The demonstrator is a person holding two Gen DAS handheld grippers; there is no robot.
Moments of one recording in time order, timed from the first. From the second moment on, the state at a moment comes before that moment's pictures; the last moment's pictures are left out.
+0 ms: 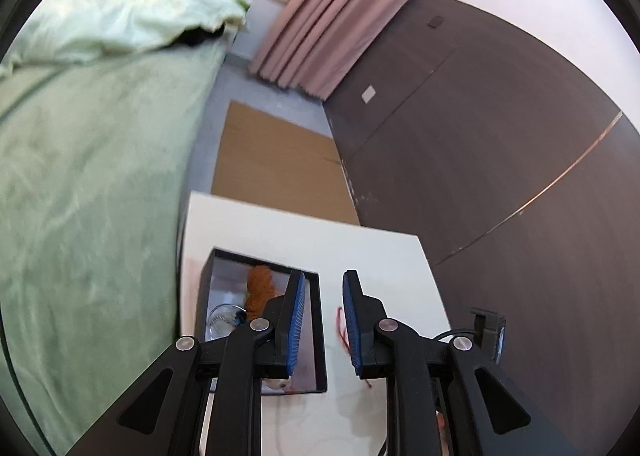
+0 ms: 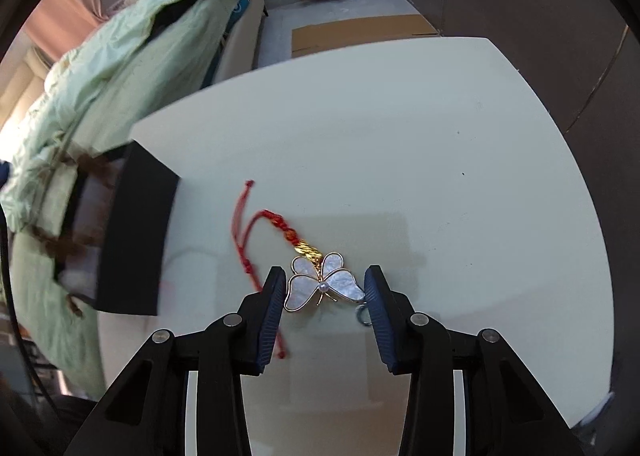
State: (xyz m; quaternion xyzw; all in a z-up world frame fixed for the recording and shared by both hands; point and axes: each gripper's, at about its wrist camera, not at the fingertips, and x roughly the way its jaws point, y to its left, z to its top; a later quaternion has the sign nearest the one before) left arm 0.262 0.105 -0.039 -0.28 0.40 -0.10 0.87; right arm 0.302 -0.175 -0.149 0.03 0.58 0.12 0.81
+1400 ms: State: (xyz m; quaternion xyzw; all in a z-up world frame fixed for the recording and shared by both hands) left arm 0.244 0.123 -0.027 -0.26 0.39 -0.08 0.88; right arm 0.299 -0.147 -0.055 0.10 0.50 0.25 0.83
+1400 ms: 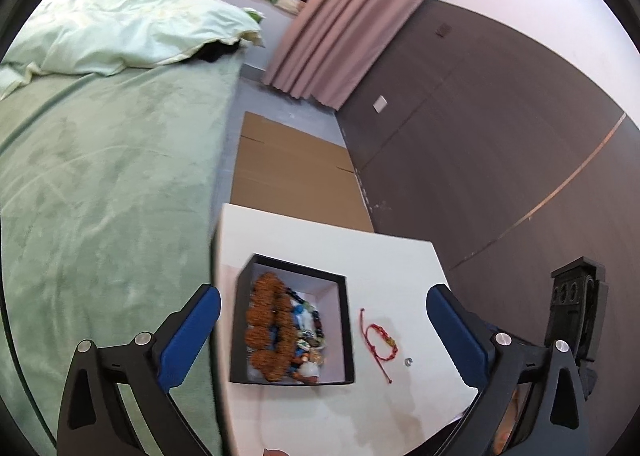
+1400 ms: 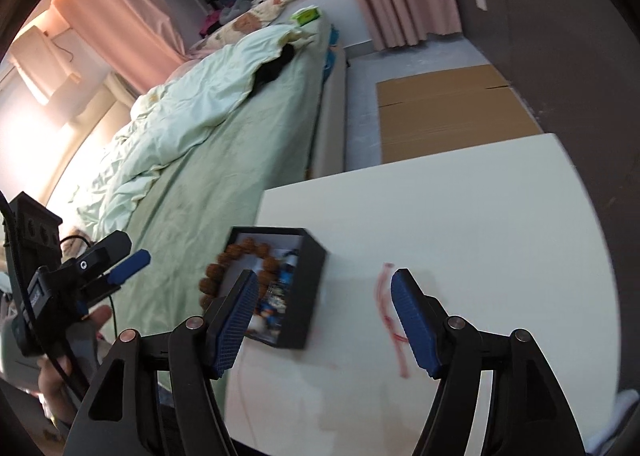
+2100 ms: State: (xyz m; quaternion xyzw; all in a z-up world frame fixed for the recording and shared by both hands) left arm 0.276 -0.003 -0.050 -0.17 0.46 -0.17 0.85; right arm 0.283 -0.256 -0.114 0.14 0.53 0.18 0.81
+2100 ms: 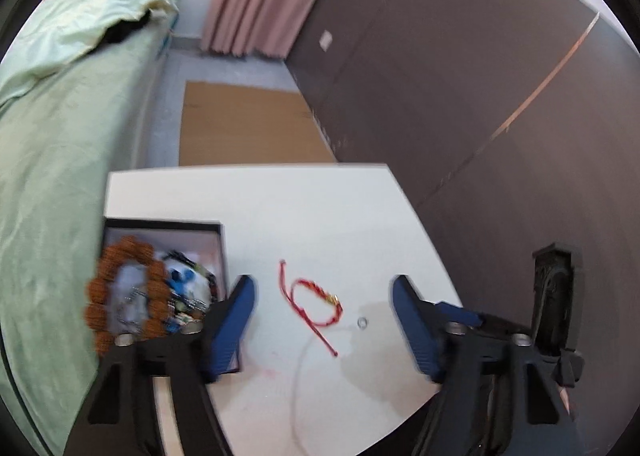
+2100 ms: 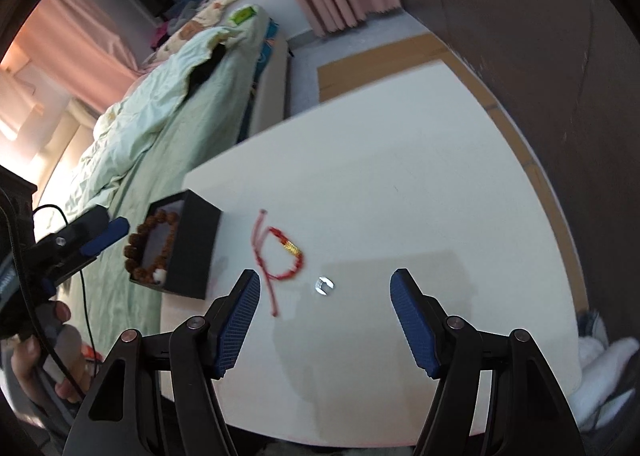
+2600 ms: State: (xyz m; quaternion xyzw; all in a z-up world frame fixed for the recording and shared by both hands) left arm 0.303 -0.064 -0.098 -0.15 0.54 -0.14 0.82; right arm 0.283 -0.293 -0.135 0.16 0.55 0.17 0.80
